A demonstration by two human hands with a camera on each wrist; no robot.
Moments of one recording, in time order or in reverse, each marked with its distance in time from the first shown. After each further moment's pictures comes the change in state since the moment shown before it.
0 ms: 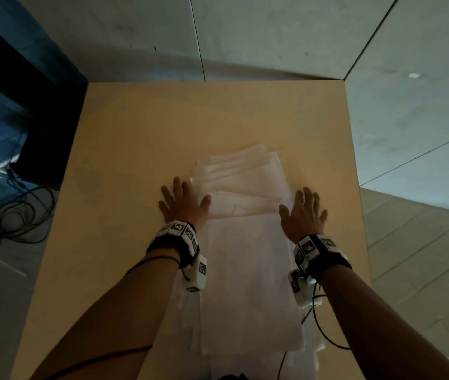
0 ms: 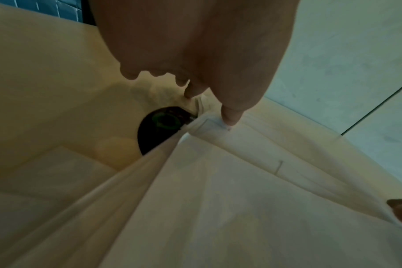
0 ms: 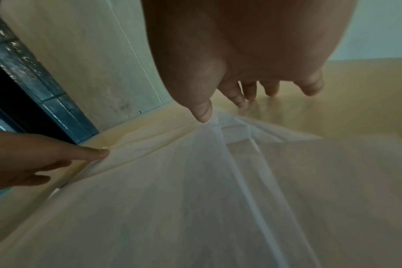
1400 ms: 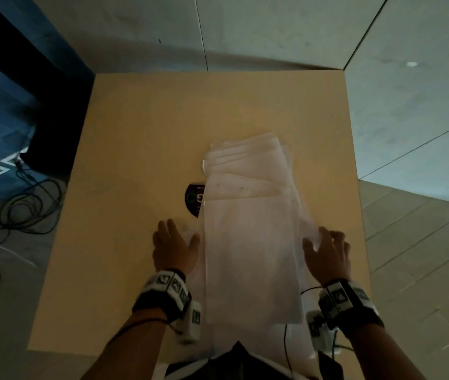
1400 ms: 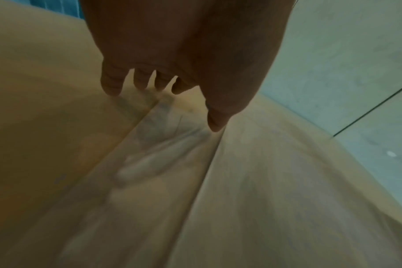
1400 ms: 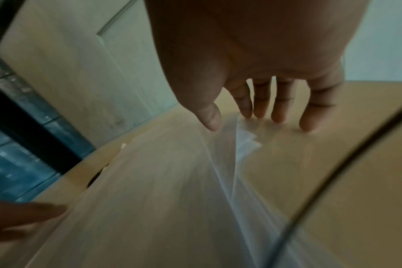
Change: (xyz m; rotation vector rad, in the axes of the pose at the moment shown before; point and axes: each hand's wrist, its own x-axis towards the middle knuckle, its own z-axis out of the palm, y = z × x) left_hand -0.106 -0.066 0.048 -0.170 0.019 -0.174; right_hand -0.102 0.069 0.011 0.177 0.003 0.152
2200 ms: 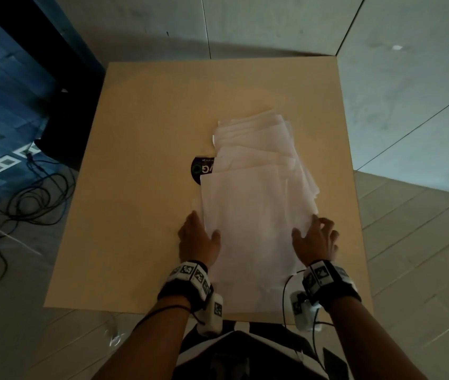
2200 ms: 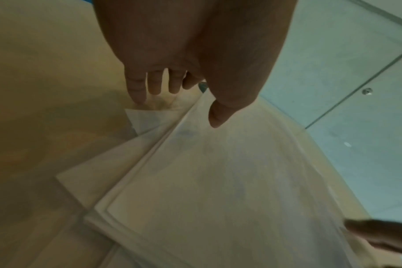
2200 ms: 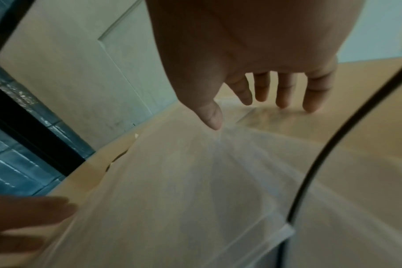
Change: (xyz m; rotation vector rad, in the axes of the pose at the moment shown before) left_hand -0.082 -0.018 0.037 -0.141 -0.038 0.111; right_hand -0.060 0.022 0.040 0.002 0.034 0.045
